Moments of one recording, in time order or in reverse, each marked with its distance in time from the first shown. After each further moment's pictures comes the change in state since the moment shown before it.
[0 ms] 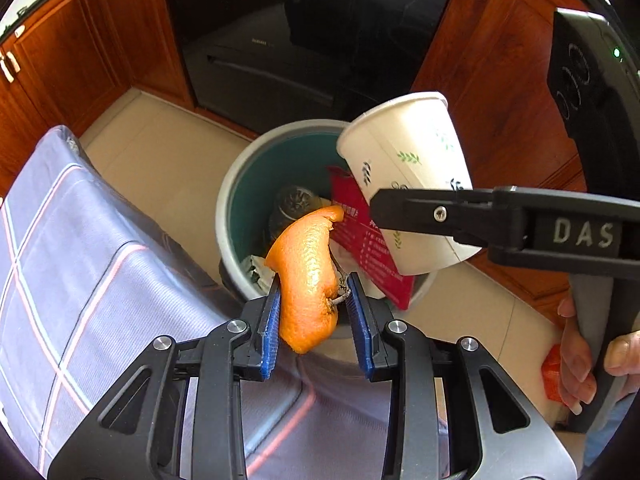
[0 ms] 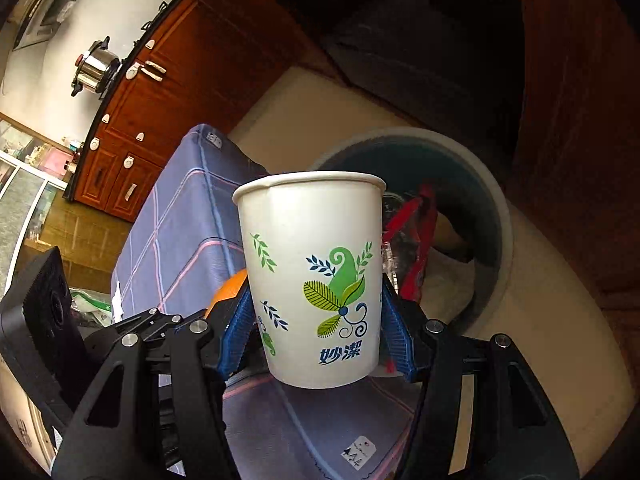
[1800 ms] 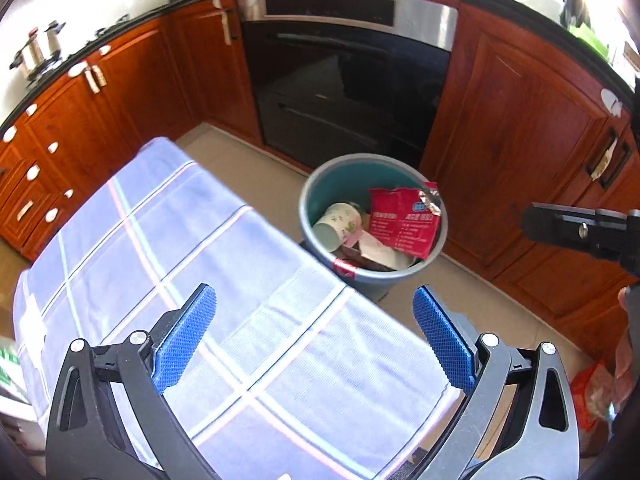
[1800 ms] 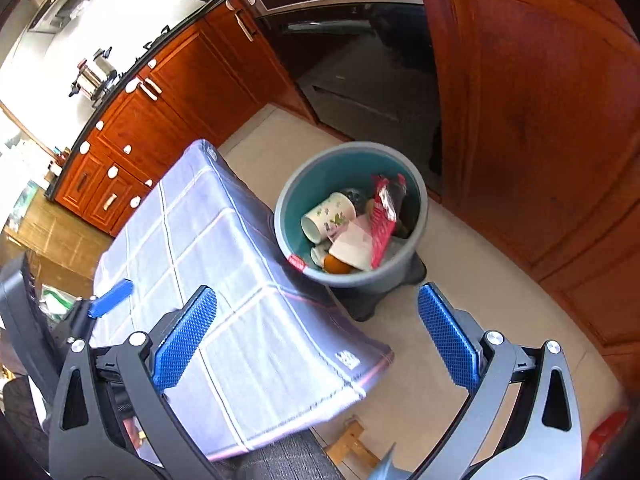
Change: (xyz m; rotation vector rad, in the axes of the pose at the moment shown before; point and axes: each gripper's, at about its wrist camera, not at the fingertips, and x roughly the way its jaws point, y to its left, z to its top) left arm -0.133 0.001 -0.096 -0.081 -0.214 0.205; right arm -0.129 0.058 -0.110 -0.041 -0.181 -0.175
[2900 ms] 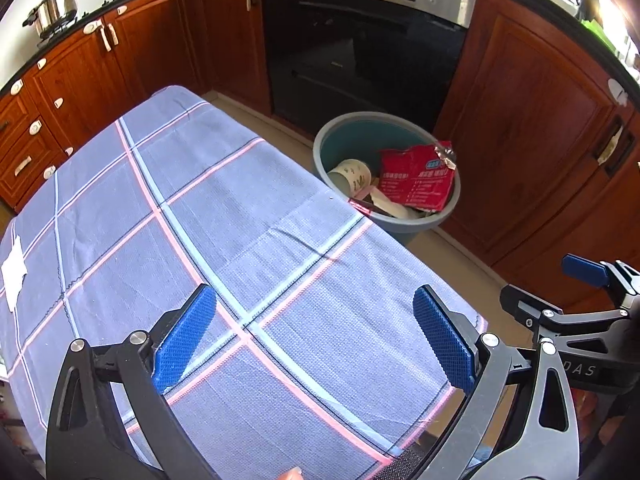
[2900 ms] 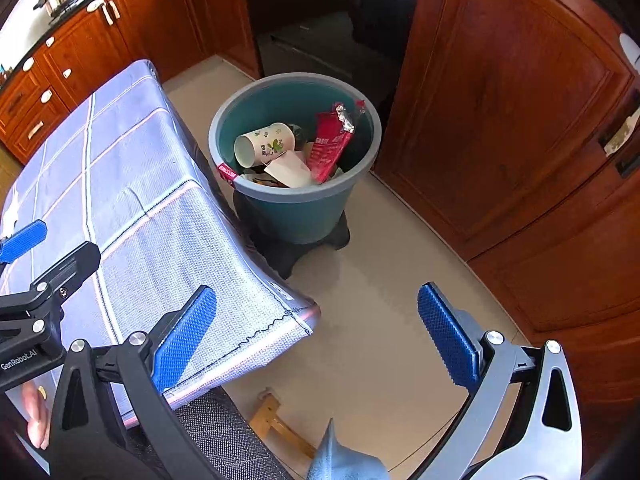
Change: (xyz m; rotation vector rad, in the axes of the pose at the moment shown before) left arm 0.018 0.018 -0.059 -0.067 0.054 -0.021; right arm 0.044 0.020 -0.086 -0.155 0.064 -0.355
